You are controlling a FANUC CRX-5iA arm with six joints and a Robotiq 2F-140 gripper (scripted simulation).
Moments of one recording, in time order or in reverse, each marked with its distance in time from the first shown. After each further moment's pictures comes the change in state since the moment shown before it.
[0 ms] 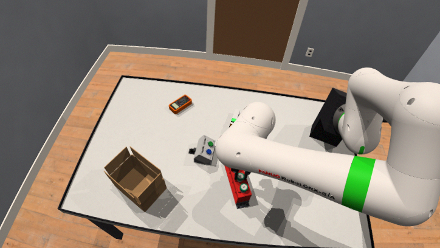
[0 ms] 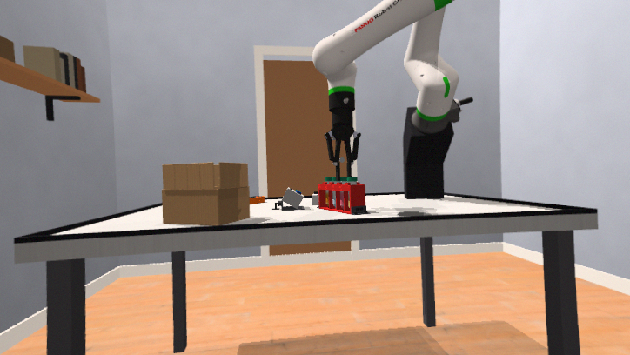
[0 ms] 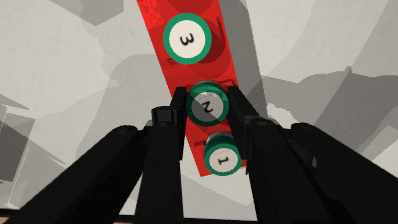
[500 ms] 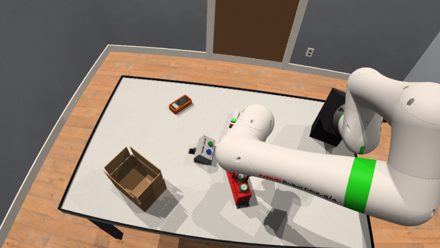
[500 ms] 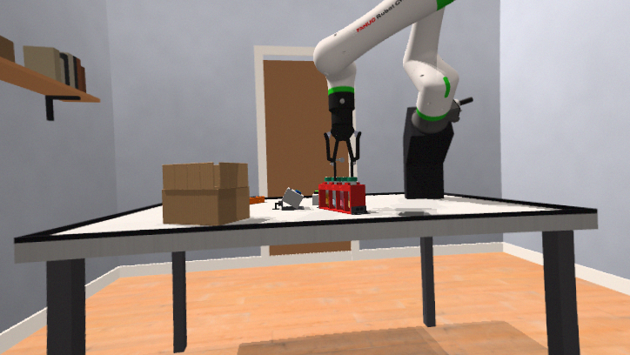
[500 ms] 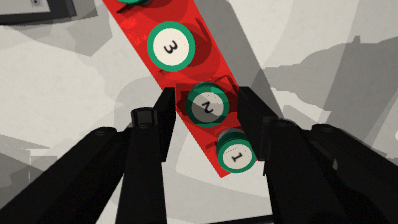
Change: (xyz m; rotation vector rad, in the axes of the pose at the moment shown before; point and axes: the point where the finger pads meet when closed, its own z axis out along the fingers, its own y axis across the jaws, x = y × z) arm 0.000 0.000 0.001 -0.008 0.024 0.240
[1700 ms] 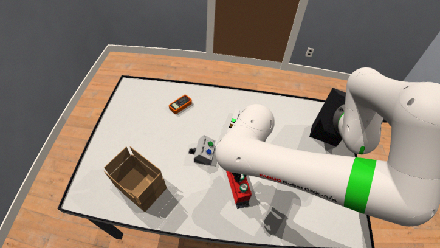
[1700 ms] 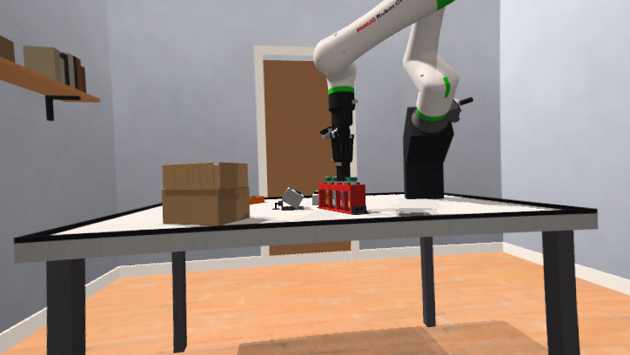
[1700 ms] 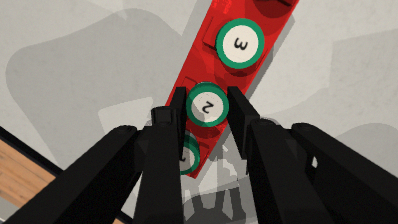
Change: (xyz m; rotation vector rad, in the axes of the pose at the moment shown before) arm 0.000 0.000 0.000 0.000 0.000 -0.981
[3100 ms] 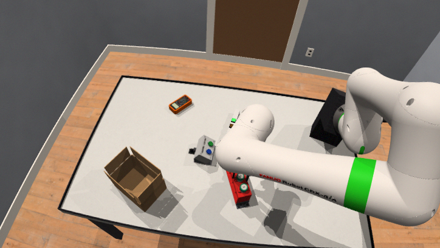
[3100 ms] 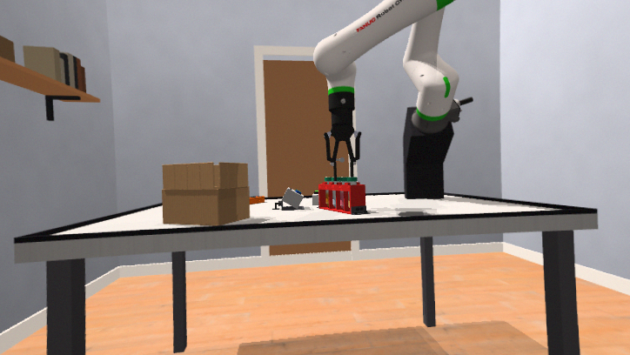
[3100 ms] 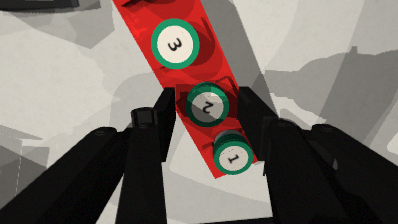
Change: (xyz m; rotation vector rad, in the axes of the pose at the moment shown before) arm 0.000 0.000 0.001 0.000 0.000 0.915
